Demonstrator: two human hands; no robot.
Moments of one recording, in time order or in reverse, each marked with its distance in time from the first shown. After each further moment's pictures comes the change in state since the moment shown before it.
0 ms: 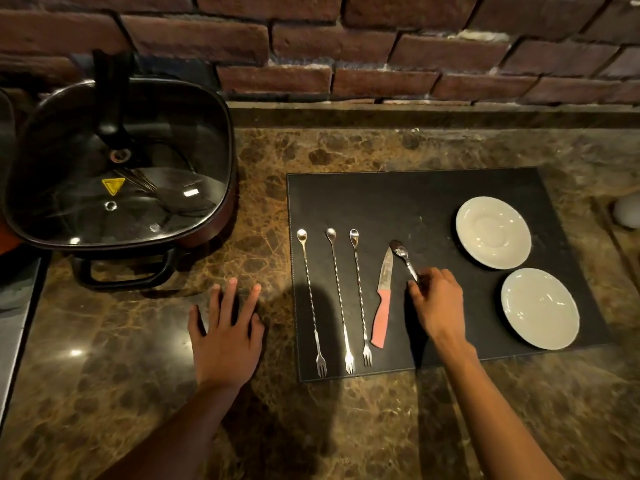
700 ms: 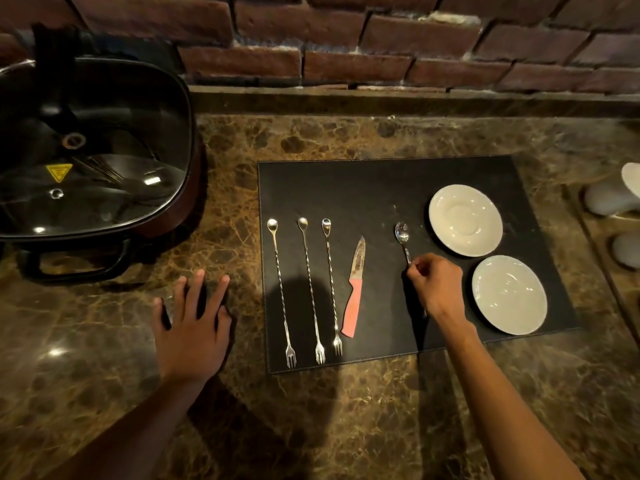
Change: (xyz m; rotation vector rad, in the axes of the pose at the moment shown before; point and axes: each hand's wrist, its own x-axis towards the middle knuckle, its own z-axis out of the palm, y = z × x) left_hand -0.001 0.000 0.000 0.013 0.039 0.000; right_hand 0.031 0.046 -0.020 0.077 -0.035 0.014
